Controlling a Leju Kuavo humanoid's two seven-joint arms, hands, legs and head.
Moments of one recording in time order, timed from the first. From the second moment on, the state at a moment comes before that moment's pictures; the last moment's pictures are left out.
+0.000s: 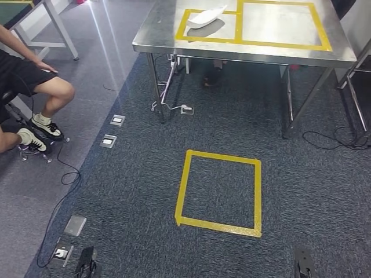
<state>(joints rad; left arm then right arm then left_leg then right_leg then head) -0.17 0.09 -0.81 -0.22 1.03 0.22 -0.11 -0.17 -0.10 0.21 -0.24 -0.17 -0.31 -0.12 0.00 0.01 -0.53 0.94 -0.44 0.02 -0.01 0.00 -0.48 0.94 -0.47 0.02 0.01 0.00</state>
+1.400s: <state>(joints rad) -0.17 0.09 -0.81 -0.22 1.02 0.22 -0.10 -0.16 -0.10 0.19 -0.24 -0.21 -0.30 -0.14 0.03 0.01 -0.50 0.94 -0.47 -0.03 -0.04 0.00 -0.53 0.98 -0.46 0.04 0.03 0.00</state>
